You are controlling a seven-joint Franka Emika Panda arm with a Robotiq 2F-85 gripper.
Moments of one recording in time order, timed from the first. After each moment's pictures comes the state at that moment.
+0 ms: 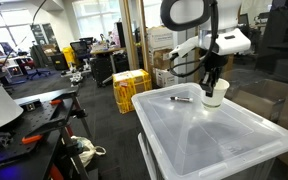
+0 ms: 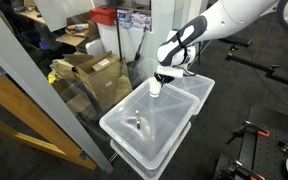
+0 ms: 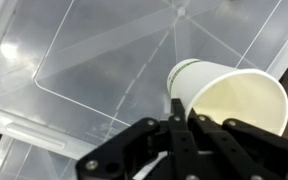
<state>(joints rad) -0.16 0.82 -0.10 -1.69 0.44 2.57 0.49</state>
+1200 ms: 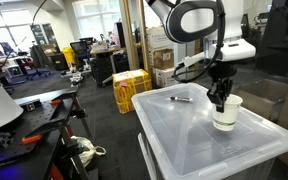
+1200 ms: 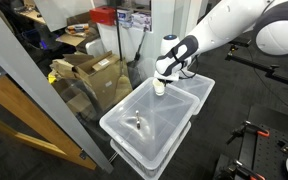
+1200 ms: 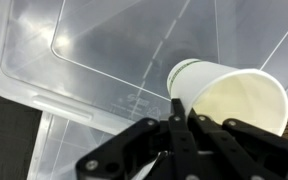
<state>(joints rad) -0.05 0.95 -0.26 -1.58 0.27 2.58 0.77</state>
